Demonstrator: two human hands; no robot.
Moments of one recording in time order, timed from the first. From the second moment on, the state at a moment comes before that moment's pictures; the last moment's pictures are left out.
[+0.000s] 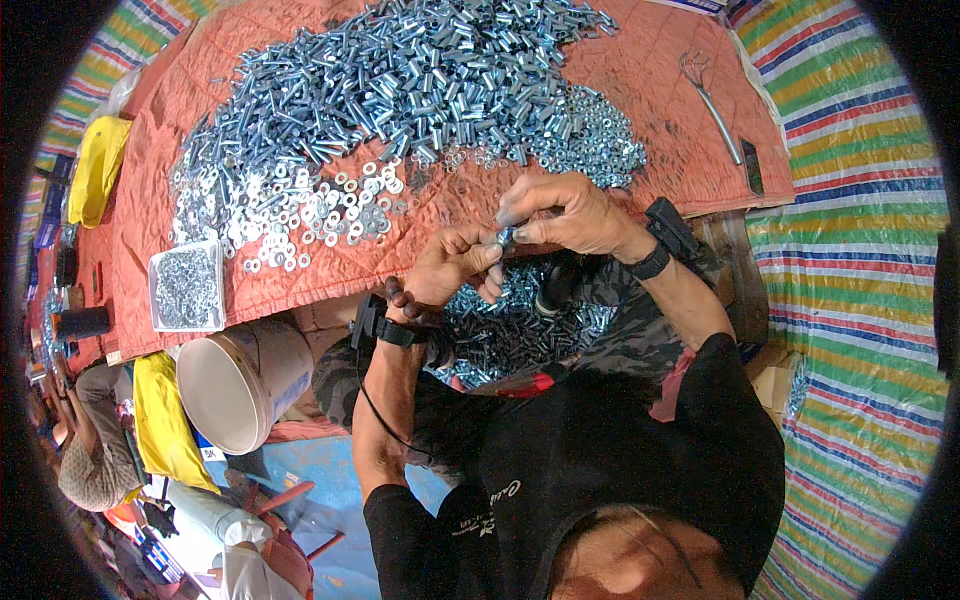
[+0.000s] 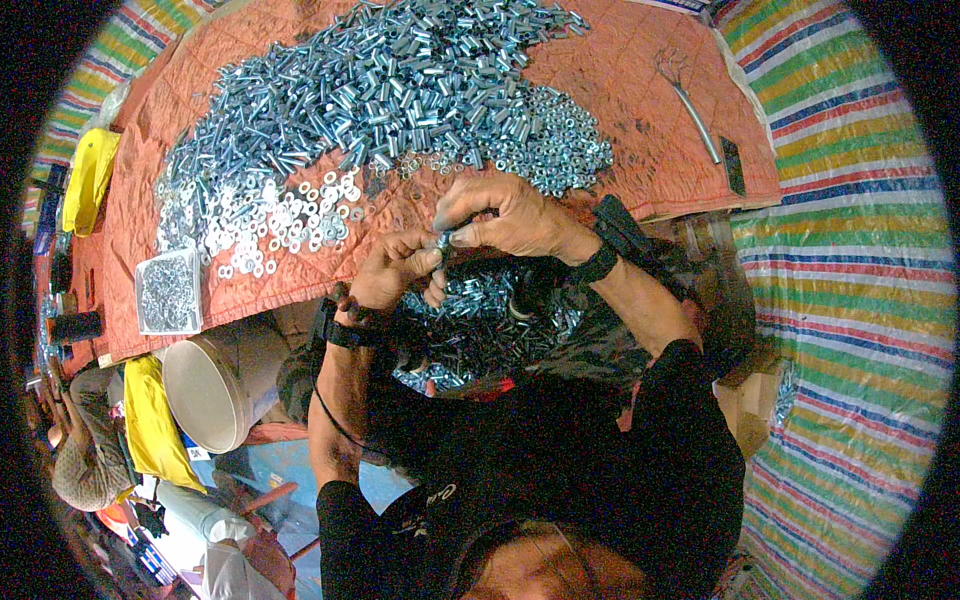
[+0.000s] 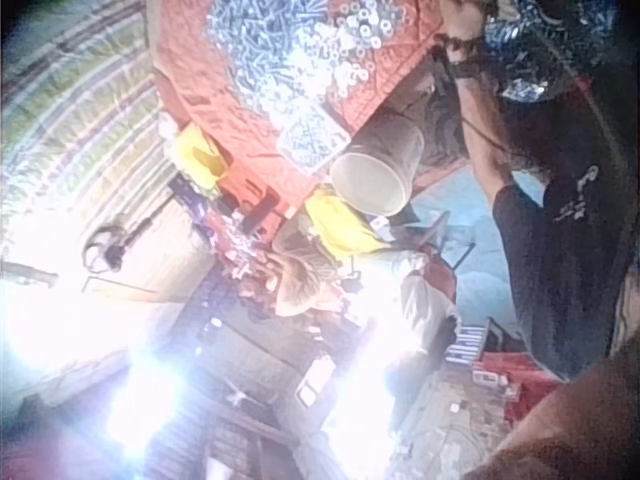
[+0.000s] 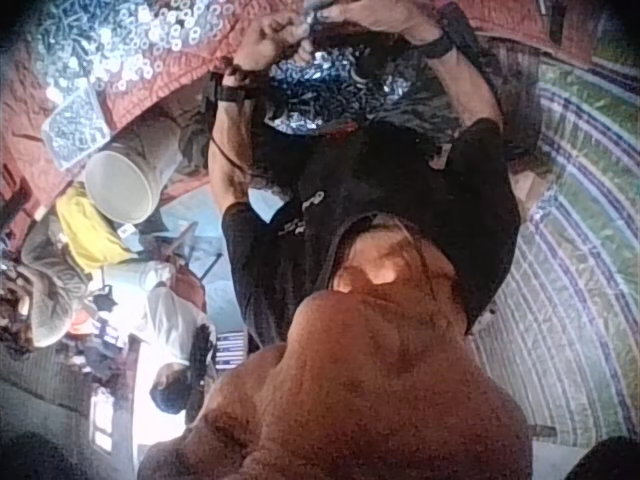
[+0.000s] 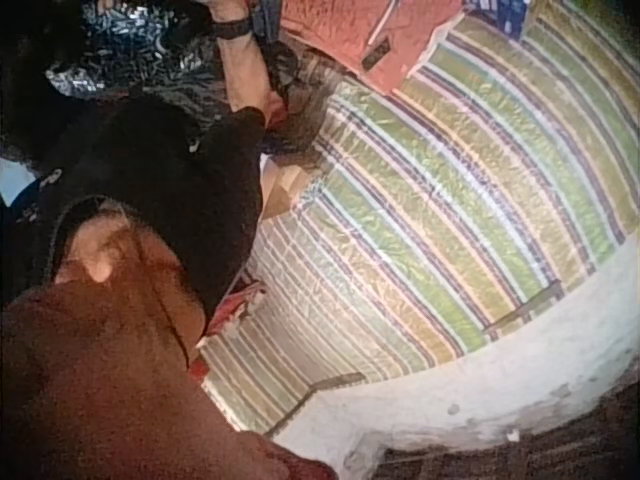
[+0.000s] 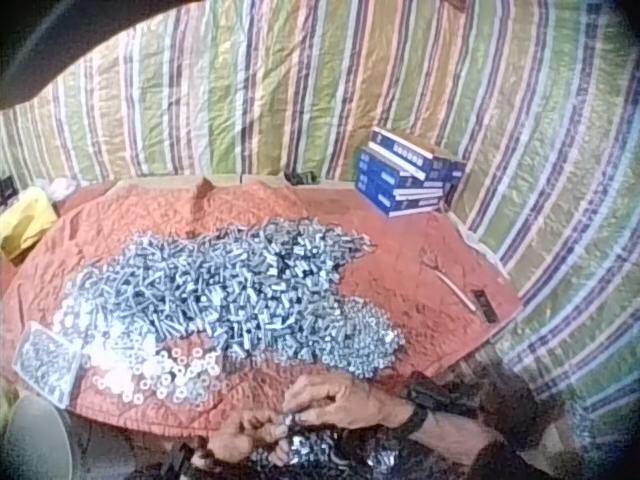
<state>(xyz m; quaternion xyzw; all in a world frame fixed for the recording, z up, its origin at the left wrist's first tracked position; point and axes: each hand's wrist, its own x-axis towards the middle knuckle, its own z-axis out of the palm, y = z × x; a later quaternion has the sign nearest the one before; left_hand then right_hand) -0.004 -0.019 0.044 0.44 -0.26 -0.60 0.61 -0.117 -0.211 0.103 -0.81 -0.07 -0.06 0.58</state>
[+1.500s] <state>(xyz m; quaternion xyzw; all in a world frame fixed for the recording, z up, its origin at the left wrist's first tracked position) -0.009 -0.006 0.033 0.76 -0.34 -0.11 0.54 -0.115 -0.171 0.091 -0.82 0.11 0.09 0.56</state>
